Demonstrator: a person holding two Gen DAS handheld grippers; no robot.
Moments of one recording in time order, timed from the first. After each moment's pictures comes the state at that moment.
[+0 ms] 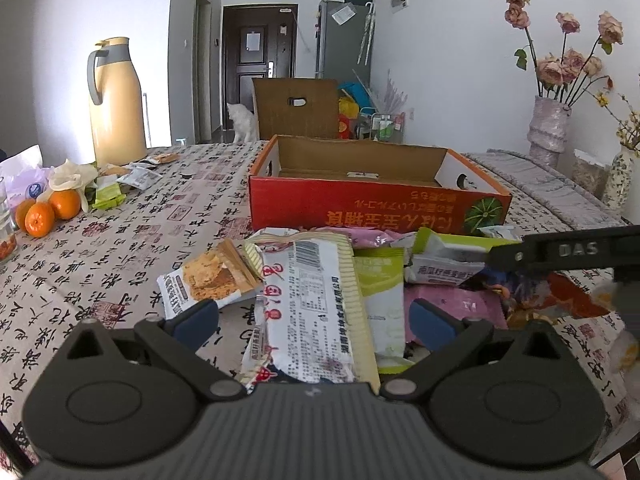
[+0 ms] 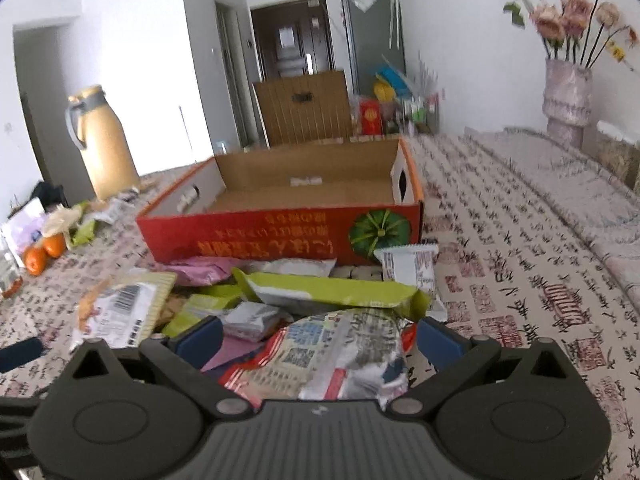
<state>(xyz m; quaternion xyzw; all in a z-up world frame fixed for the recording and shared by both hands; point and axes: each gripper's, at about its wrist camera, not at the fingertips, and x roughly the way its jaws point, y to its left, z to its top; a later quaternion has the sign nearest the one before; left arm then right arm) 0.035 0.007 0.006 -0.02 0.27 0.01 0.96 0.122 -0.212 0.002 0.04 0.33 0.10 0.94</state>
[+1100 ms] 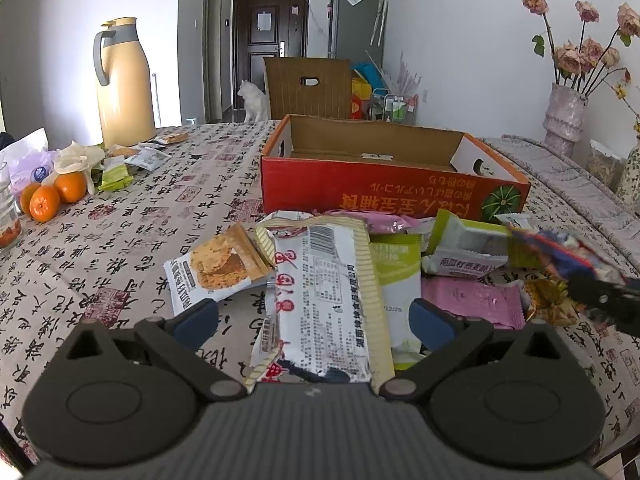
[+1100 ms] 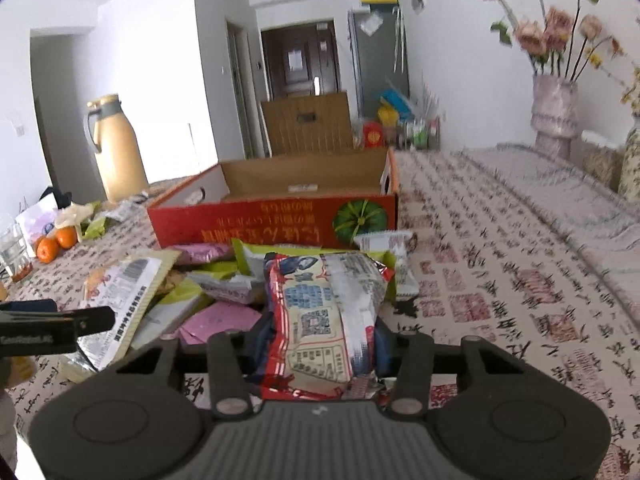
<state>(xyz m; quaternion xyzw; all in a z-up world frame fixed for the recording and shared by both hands) 0.048 0.009 0.004 -0.02 0.30 0.03 0.95 0.055 -0.242 -0.006 0.03 0.25 0.11 0.96</state>
